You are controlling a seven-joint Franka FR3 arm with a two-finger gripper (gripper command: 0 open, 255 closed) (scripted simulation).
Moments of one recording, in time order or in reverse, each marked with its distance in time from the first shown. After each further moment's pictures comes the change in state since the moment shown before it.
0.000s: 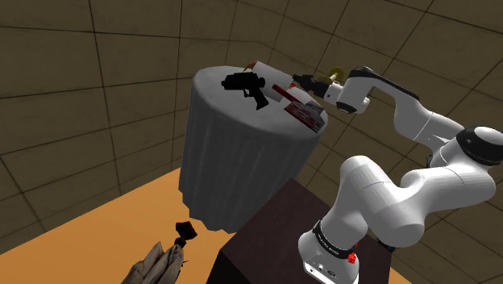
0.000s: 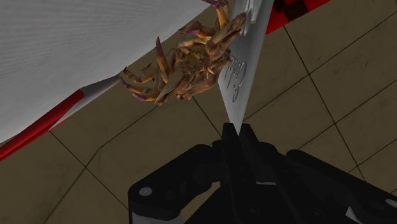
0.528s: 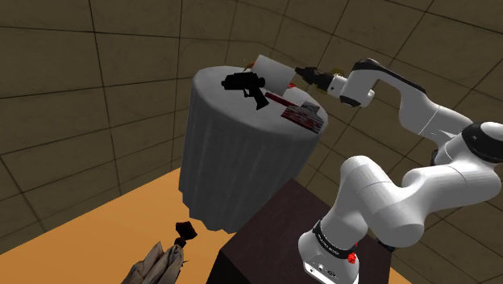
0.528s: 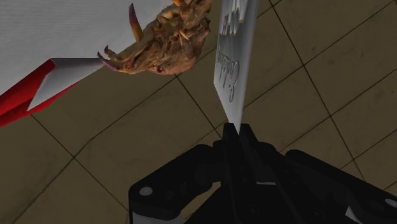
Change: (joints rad) arm -0.014 0.056 0.056 0.021 0.013 -0.019 0.066
